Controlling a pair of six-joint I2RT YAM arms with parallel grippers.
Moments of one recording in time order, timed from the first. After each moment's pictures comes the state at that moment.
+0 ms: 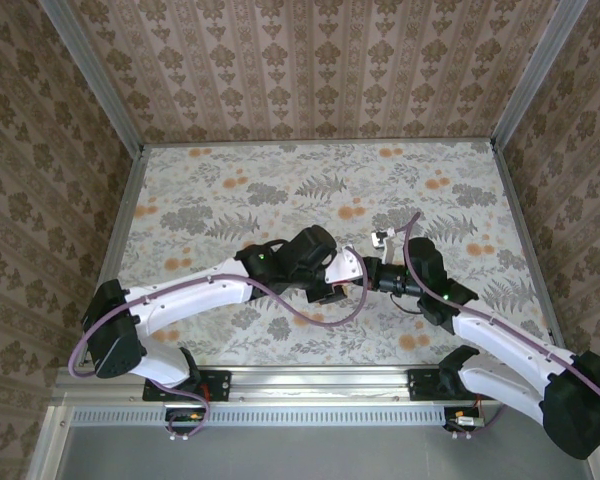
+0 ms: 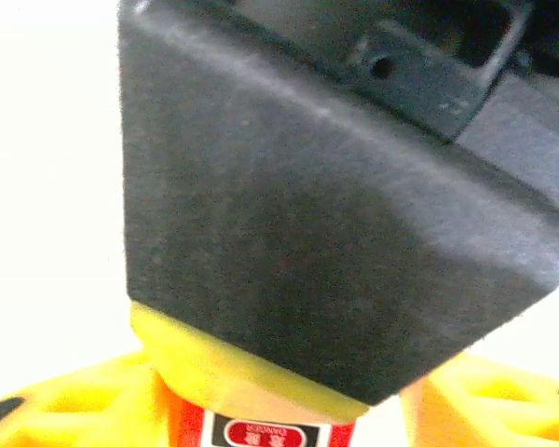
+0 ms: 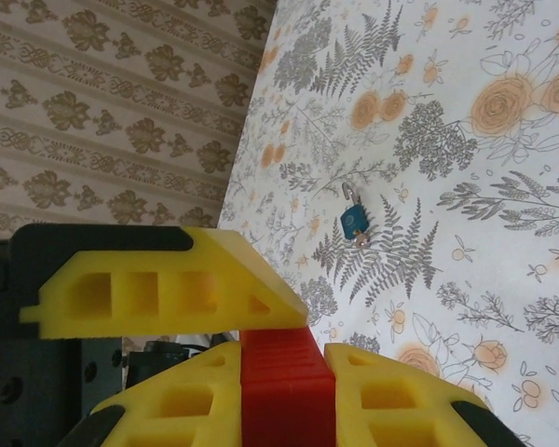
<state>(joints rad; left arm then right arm) -1.12 1.45 1.15 -0.53 0.04 0.36 0.53 0.95 0.45 0.15 -0.53 0.91</state>
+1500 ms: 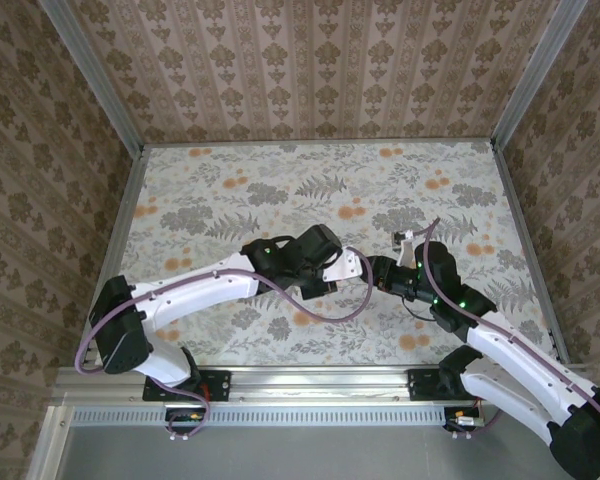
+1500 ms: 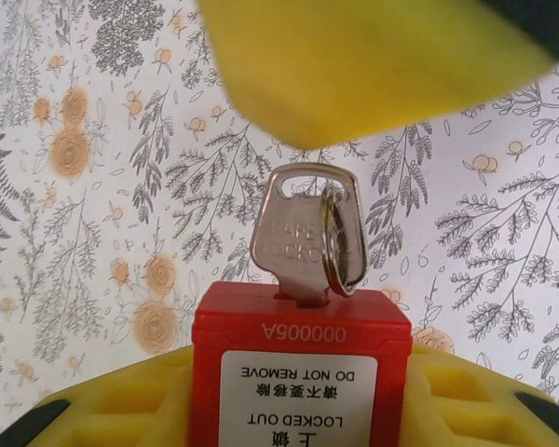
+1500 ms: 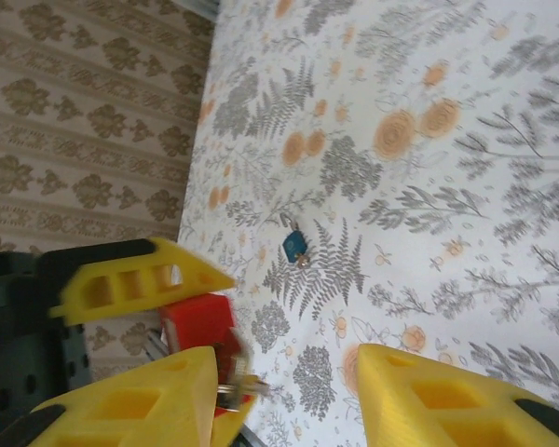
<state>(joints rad) -1.13 1.50 1.24 -0.70 -0.09 0.41 0.50 0.79 0.48 -0.15 -0.36 0.92</state>
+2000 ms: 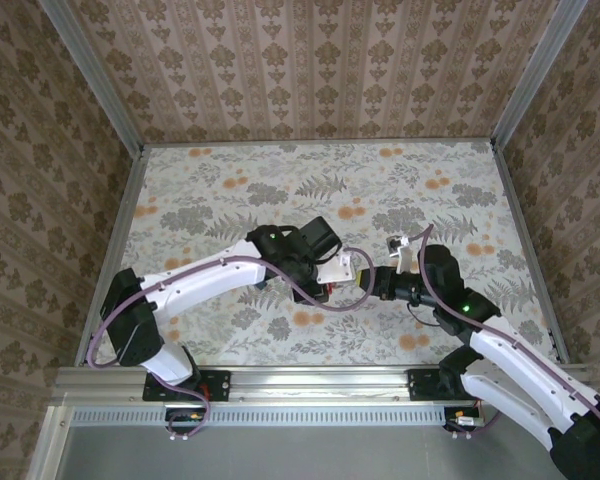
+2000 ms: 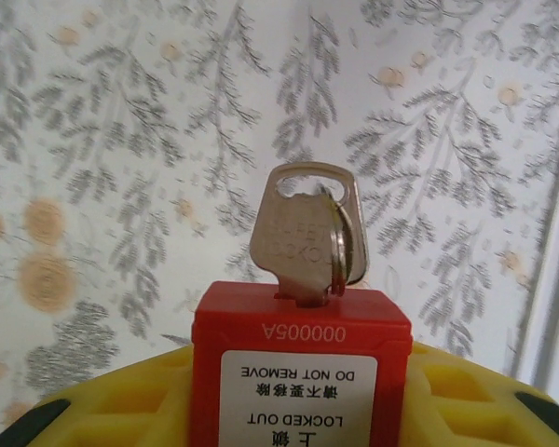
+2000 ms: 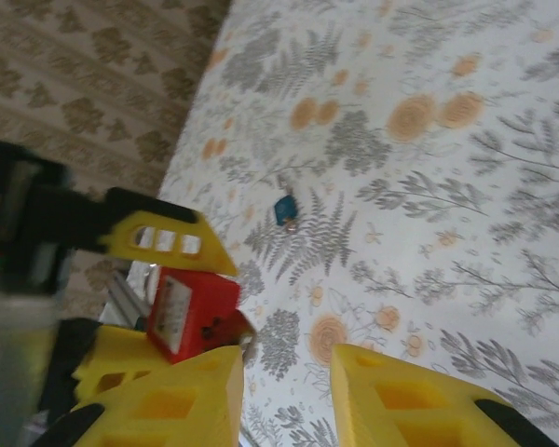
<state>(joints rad) -1.07 1.57 1.34 -0.97 0.11 0.41 0.49 0.73 0.46 -0.18 -0.46 0.66</state>
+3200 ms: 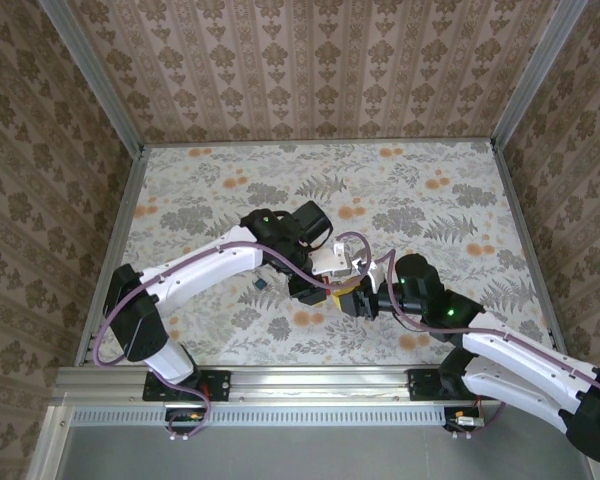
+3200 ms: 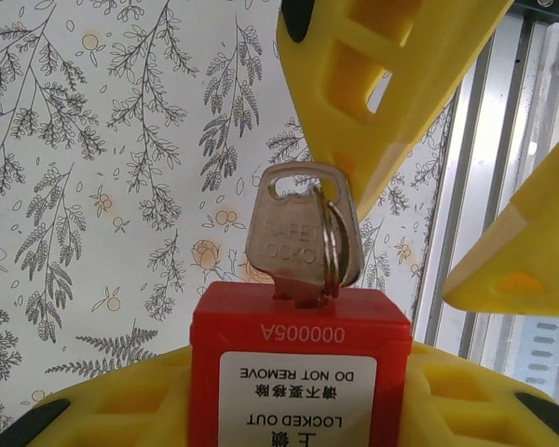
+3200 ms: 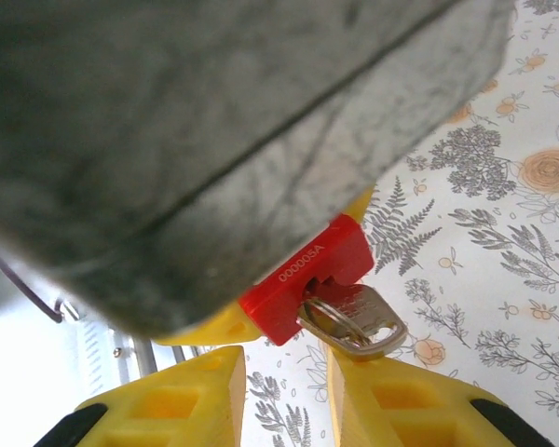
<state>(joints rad) -0.99 1.60 1.42 -1.08 0.33 0.40 0.72 0.82 0.47 -0.07 -0.41 0.28</state>
